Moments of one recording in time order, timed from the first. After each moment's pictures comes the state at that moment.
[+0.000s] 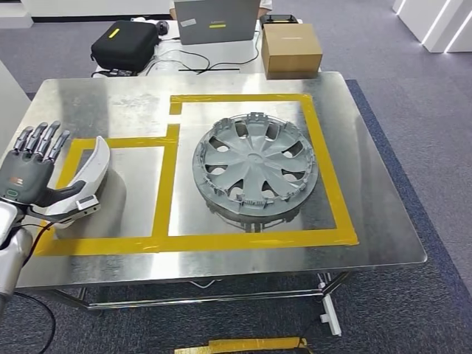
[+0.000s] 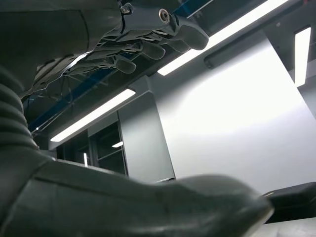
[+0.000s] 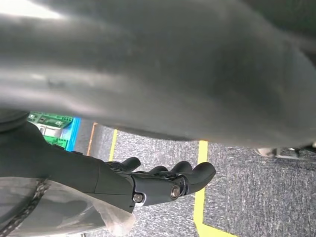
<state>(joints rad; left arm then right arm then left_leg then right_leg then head) -0.47 0.37 -0.03 -1.01 -1.52 0.70 -0.45 -0.15 0.25 -0.97 -0.22 0.98 -0.04 0.14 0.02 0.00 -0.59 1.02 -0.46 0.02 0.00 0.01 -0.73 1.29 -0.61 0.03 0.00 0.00</state>
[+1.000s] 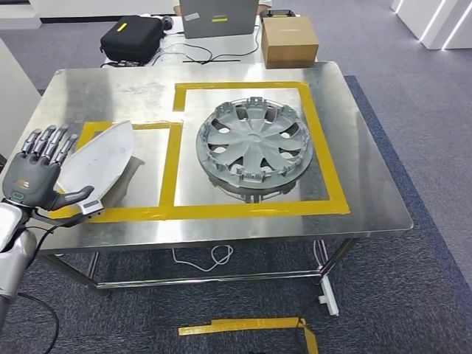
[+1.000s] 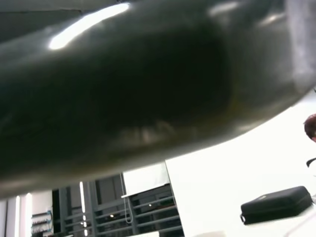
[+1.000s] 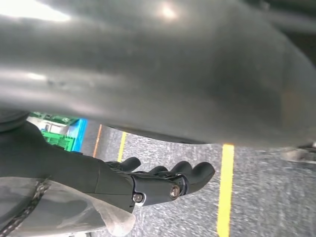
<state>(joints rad) -0.46 0.35 -0.03 -1.03 -1.52 0.70 -0.49 -0.14 0.25 -0.97 -0.22 0.99 -0.03 0.14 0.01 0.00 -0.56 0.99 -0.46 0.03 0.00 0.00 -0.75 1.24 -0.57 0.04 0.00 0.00</state>
